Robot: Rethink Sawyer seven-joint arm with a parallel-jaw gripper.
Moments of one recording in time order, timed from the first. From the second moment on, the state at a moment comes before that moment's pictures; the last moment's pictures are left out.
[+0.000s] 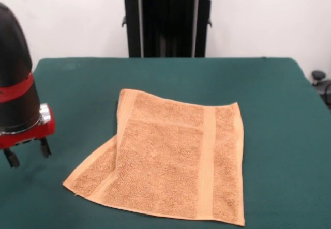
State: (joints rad) arm -0.58 -0.22 0.19 0.89 -0.36 1.03 0.96
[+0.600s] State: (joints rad) arm -0.51 -0.32 0.12 1.11 -0.34 0.89 0.97
